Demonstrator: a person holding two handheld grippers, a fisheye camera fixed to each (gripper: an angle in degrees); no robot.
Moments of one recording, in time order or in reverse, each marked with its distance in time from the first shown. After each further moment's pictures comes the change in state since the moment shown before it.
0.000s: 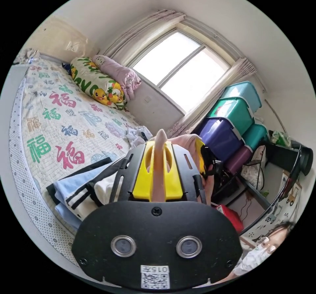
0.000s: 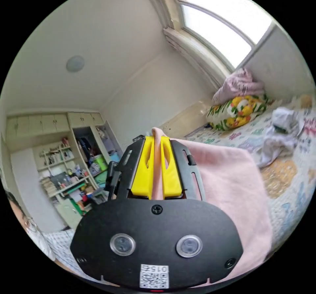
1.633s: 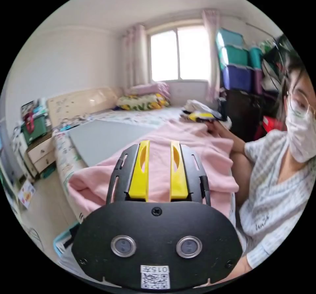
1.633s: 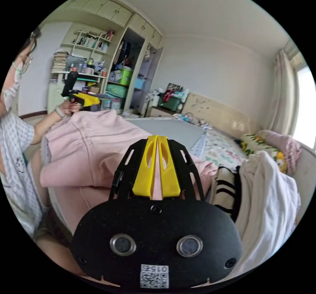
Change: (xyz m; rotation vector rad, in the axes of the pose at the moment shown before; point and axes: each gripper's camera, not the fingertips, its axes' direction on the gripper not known) left arm 0.039 0.470 -0.364 -0.169 -0.525 0.566; right arm -0.216 0.461 0.268 -0.346 -0.050 -0.786
